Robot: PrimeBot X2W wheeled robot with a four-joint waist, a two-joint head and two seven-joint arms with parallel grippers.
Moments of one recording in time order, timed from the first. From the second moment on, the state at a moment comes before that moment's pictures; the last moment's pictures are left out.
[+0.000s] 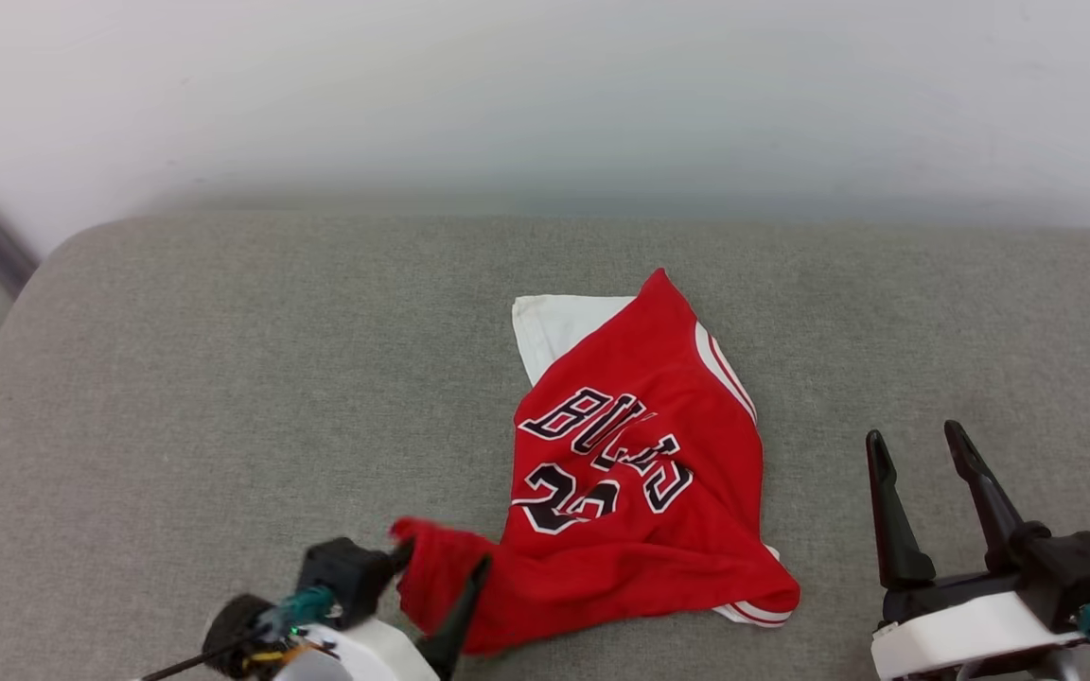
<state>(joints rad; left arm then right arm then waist) -0.05 0.43 -0.57 -0.04 -0.52 0.06 0.16 0.02 -0.05 0.01 0.04 0.08 0.13 -0.26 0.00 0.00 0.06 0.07</state>
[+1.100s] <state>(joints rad) -0.15 0.34 -0.42 0.03 -0.36 0.06 -0.26 -0.14 -0.25 0.18 0.08 0.27 0.13 0.92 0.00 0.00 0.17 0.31</state>
